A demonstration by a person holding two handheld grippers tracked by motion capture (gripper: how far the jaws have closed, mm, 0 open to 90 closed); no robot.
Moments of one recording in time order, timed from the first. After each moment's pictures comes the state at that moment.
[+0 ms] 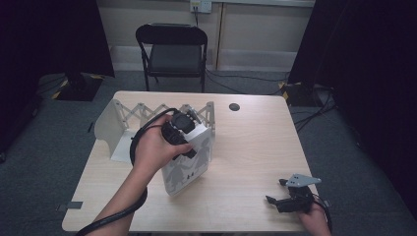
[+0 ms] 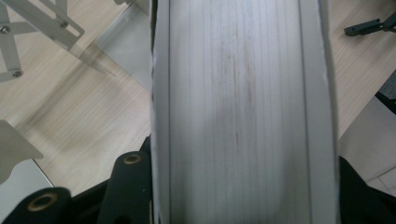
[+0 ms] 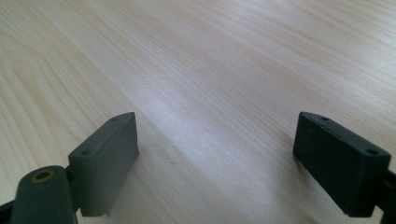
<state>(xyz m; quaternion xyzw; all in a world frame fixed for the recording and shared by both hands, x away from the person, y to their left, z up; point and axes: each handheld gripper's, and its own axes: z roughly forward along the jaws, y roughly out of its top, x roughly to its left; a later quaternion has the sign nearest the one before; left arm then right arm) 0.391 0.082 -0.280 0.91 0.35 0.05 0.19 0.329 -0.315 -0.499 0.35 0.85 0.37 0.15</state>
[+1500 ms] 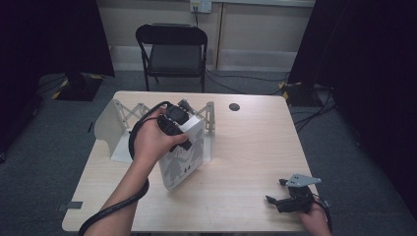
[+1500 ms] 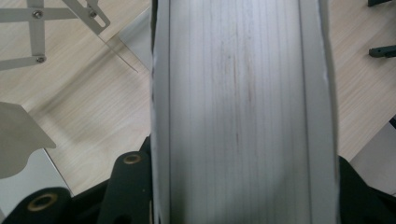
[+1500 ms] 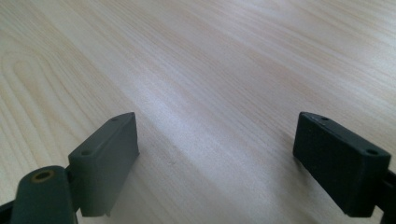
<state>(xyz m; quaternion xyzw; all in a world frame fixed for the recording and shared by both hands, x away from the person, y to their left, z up) 0.414 0.093 -0.284 0.89 0.40 0.05 0.20 0.329 -0.315 -0.499 0.35 0.85 0.37 0.15</state>
